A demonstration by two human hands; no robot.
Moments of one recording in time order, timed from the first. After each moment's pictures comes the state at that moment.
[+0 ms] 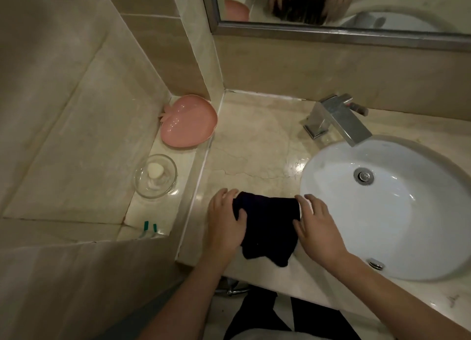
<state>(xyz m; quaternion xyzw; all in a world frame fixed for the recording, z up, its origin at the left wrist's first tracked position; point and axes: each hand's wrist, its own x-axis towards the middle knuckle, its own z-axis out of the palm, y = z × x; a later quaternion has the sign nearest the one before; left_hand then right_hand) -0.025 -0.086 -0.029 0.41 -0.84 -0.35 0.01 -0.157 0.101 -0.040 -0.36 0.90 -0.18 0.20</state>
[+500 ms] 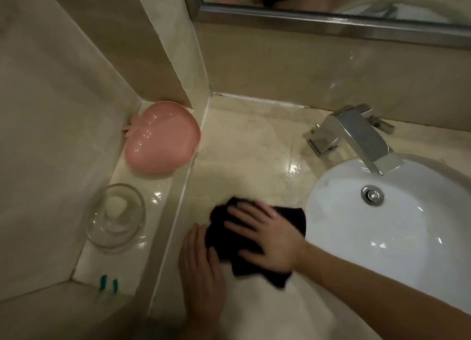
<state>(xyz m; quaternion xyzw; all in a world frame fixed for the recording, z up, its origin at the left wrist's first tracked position) -0.004 -0.093 -0.108 0.45 -0.84 -0.26 0.18 -0.200 -0.004 -0.111 -0.68 0.70 -0.13 0.14</state>
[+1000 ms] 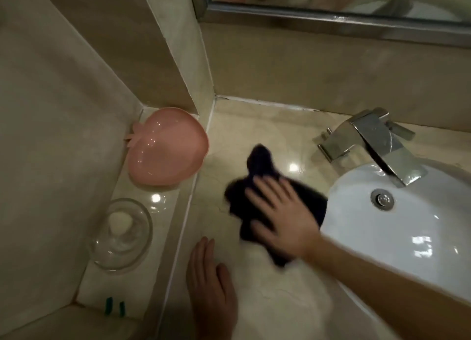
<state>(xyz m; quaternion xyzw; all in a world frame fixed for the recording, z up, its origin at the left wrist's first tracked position) -0.002 -0.093 -0.116 0.43 -0.85 -0.21 0.22 -0.226 -0.030 -0.105 -0.57 0.81 -0.12 0.10</state>
